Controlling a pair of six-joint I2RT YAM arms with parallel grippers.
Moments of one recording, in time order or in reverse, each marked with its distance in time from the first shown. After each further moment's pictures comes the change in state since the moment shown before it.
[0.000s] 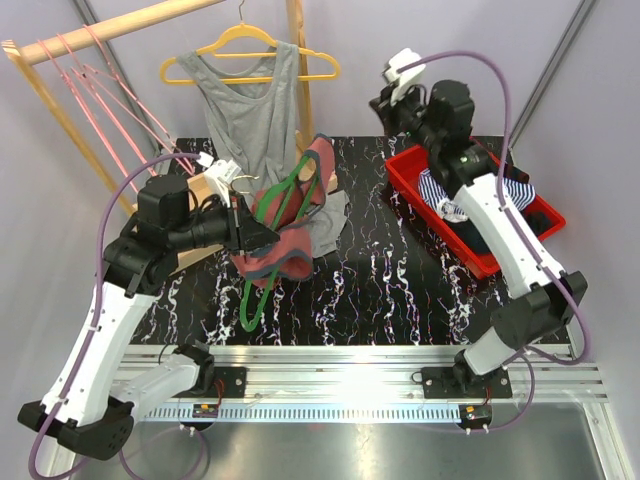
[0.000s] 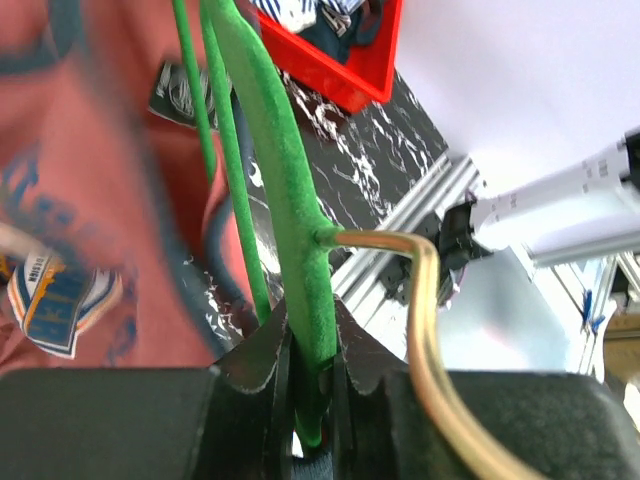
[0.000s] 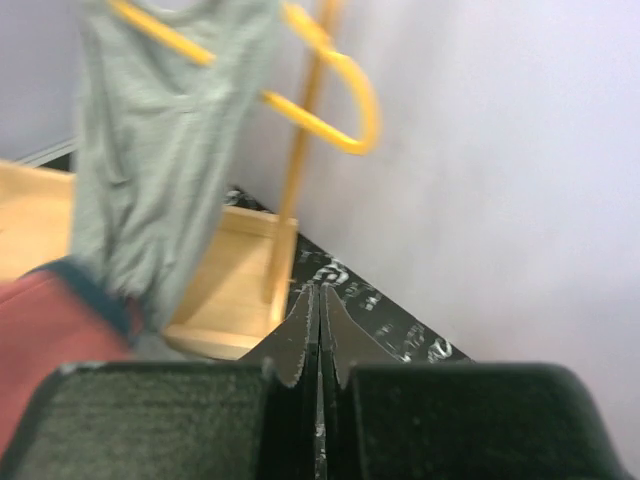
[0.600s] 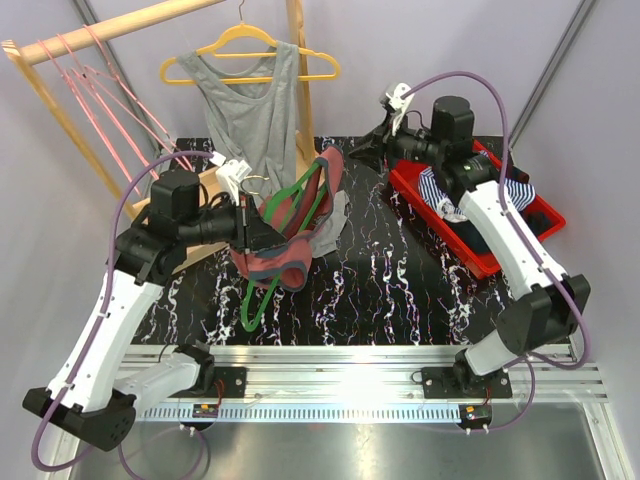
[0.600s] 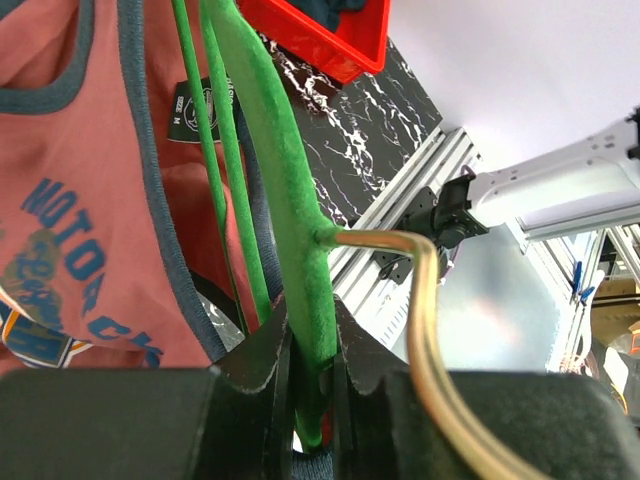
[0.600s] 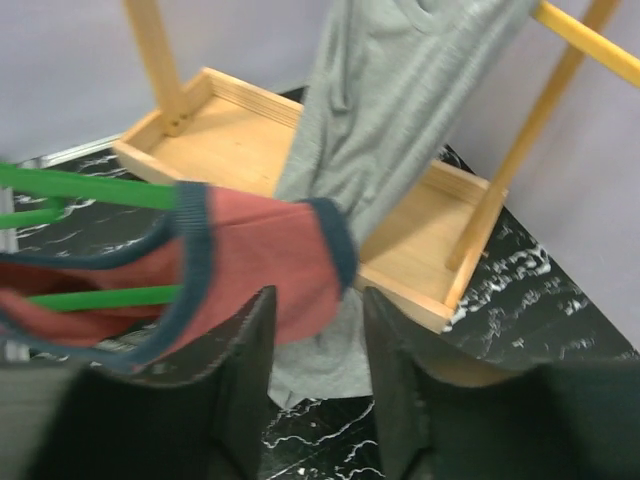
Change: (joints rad) left arm -0.006 0.048 -0.005 -0.015 0.052 0.029; right arm -0.091 -0.010 -0.119 -0.067 -0.493 0.089
